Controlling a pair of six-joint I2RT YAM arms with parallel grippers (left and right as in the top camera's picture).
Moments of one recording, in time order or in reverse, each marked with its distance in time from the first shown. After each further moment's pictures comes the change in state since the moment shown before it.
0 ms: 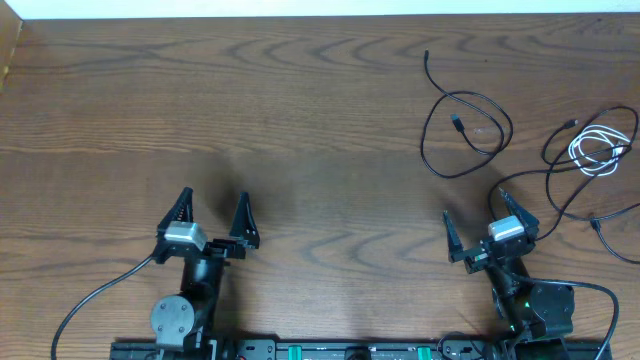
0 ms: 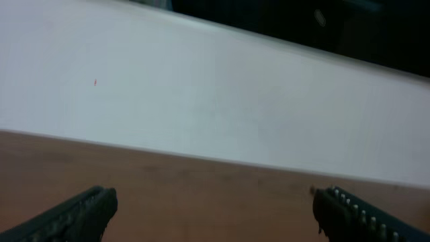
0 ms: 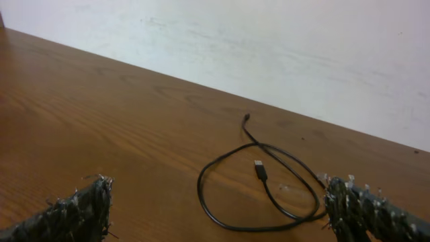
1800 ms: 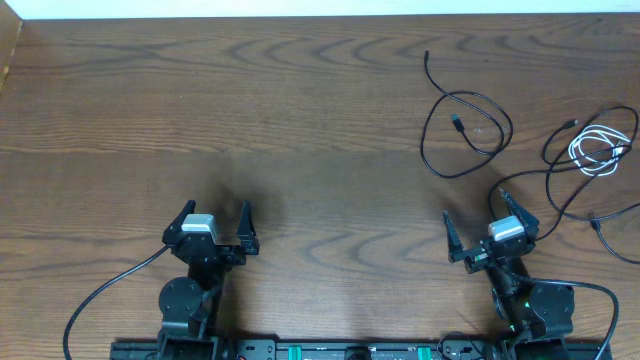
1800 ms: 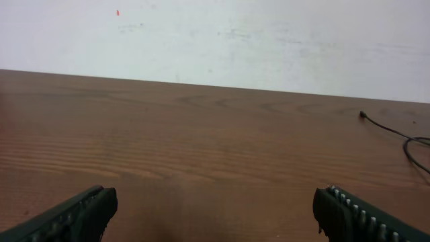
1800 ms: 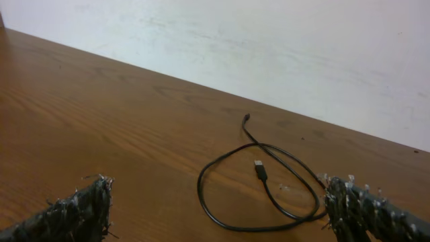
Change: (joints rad) left arm 0.001 0.000 0.010 -0.276 -0.061 0.117; right arm 0.000 0.000 0.000 0.000 0.000 0.000
